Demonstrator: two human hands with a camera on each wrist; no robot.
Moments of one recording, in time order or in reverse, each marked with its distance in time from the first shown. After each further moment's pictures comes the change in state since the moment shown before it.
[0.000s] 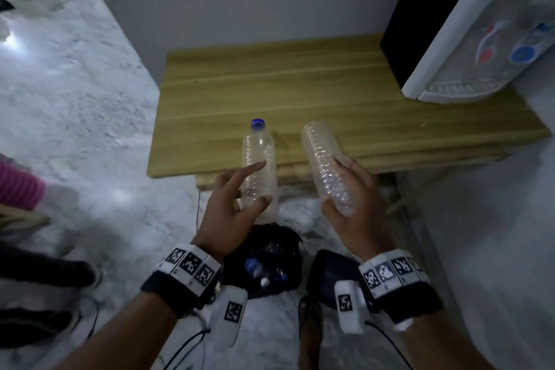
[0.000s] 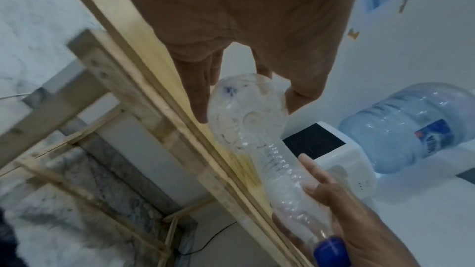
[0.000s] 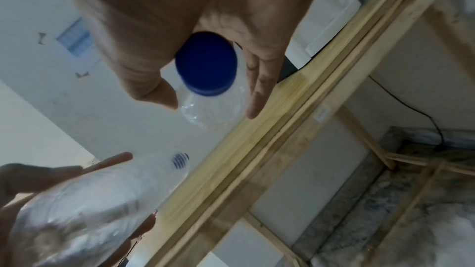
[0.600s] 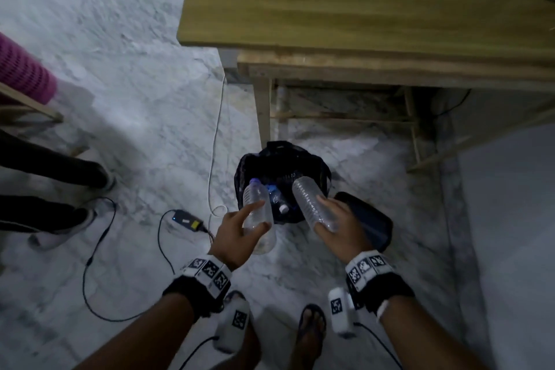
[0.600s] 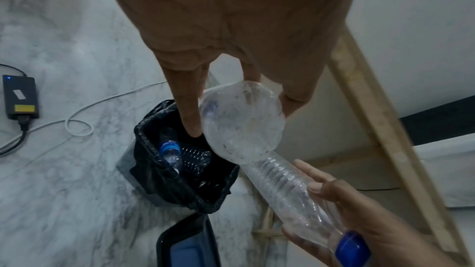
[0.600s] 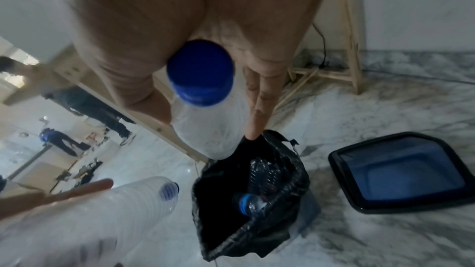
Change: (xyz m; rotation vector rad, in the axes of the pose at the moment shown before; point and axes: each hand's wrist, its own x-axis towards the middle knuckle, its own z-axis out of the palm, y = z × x) left_hand -0.172 -0.249 0.061 0.035 -0.099 -0.486; right_hand -0.182 0.129 0.170 -0.010 -0.556 0.363
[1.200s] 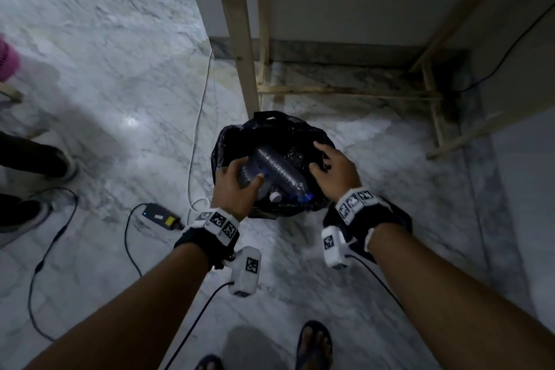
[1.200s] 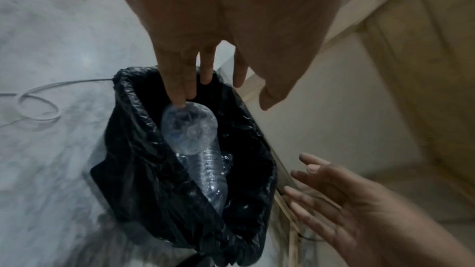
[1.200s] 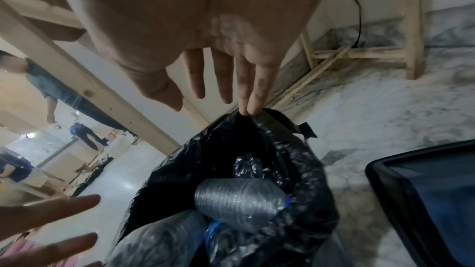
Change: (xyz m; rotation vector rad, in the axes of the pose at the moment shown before) left_hand 0.152 -0.090 0.094 0.009 0.302 0.018; right_hand 0.152 0.109 0.056 0.000 0.172 -0.078
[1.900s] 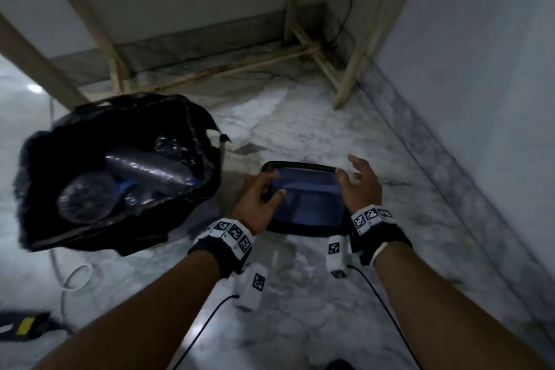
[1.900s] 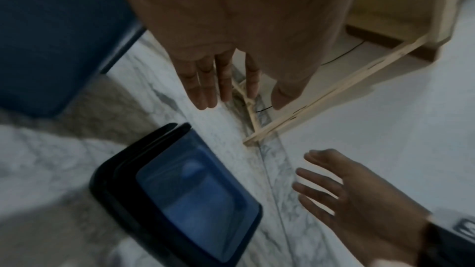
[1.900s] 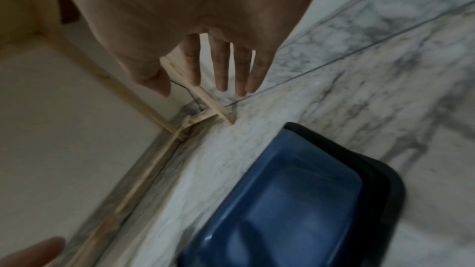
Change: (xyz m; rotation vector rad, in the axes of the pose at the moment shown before) left_hand -0.007 -0.046 0.306 0.074 -0.512 0.477; right_hand -0.073 0.322 -0.038 0.263 0.700 0.357
